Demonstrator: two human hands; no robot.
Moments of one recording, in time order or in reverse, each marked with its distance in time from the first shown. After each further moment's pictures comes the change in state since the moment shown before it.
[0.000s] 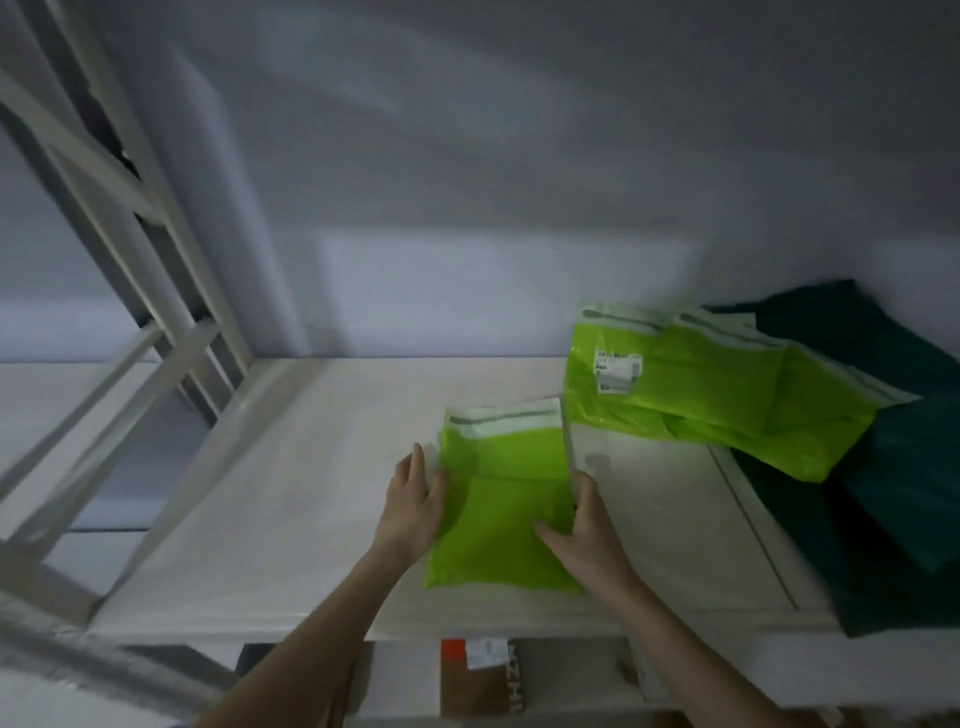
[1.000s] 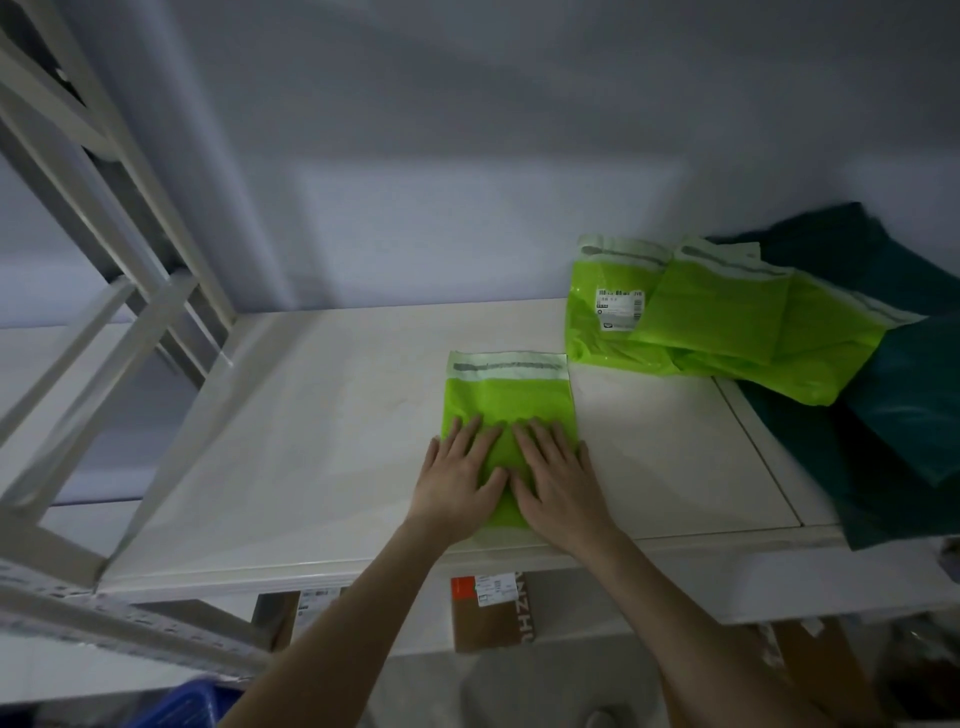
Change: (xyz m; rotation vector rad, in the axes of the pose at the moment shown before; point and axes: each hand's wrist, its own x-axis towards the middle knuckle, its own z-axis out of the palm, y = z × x) left_hand -0.015 -0.015 0.034 0.474 -0.117 0.374; right_hand -0.002 0.004 0.046 -0.699 -0.029 -0.259
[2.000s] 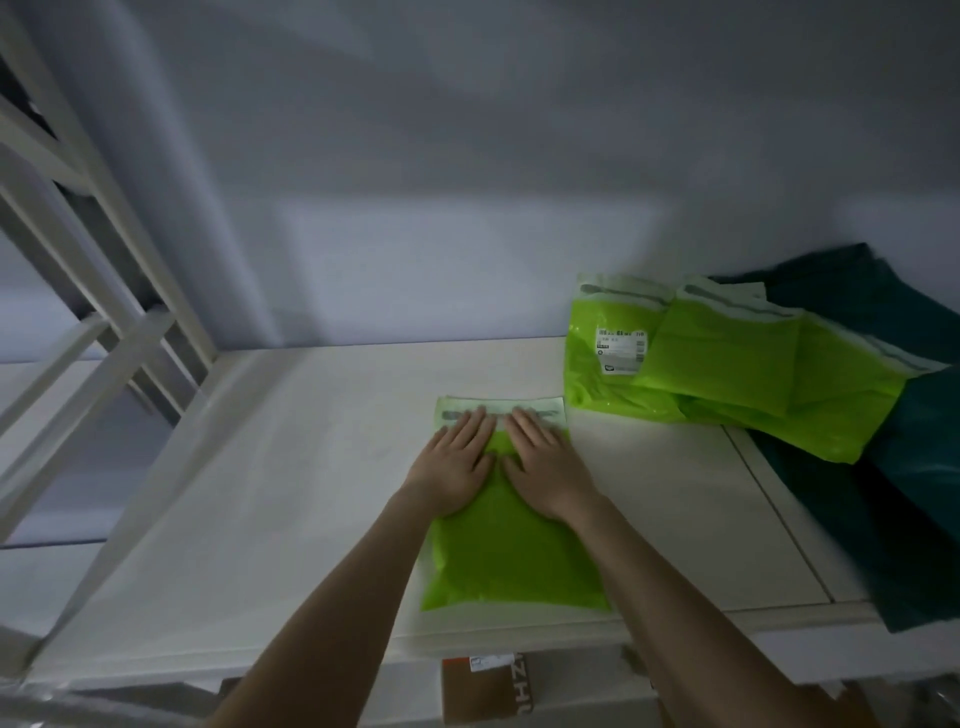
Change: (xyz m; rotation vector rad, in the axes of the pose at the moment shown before) left_hand 0.097 -0.027 -0.007 0.185 -0.135 0.091; right_hand 0.099 0.025 -0.010 0.013 -0.084 -0.073
